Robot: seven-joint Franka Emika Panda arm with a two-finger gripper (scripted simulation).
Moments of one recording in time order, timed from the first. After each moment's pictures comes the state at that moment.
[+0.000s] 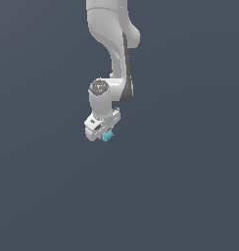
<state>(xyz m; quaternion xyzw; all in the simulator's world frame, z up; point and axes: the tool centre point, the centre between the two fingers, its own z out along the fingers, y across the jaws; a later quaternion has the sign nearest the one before) -0.088 -0.074 0.052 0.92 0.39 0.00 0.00</state>
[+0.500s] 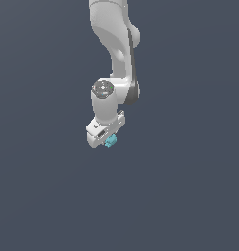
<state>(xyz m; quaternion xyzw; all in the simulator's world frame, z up) -0.038 -0.052 0.079 0.92 0.39 0.00 0.00</state>
